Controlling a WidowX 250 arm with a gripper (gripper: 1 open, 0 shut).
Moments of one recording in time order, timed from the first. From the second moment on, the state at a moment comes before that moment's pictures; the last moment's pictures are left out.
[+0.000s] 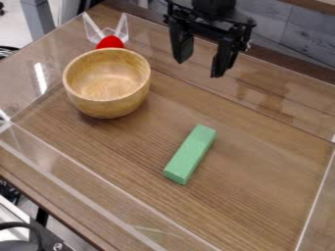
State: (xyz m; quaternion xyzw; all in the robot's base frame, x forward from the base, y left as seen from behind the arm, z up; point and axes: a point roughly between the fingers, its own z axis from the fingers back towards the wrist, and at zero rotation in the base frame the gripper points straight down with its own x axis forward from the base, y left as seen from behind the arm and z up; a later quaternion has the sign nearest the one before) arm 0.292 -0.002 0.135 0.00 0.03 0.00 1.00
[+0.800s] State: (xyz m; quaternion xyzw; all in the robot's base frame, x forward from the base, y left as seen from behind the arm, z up) arm 0.280 0.075 0.104 -0.01 0.03 0.03 1.00
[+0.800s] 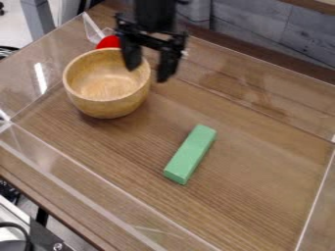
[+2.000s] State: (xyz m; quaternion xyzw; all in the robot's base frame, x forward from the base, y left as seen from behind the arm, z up) arm 0.330 0.174 0.096 -0.04 0.03 -0.11 0.99
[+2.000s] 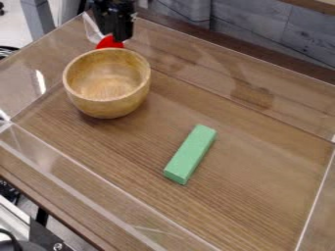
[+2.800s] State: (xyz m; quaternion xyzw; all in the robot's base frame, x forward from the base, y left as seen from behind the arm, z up) arm 0.339 0.175 0.088 -0.06 0.03 -0.19 0.98
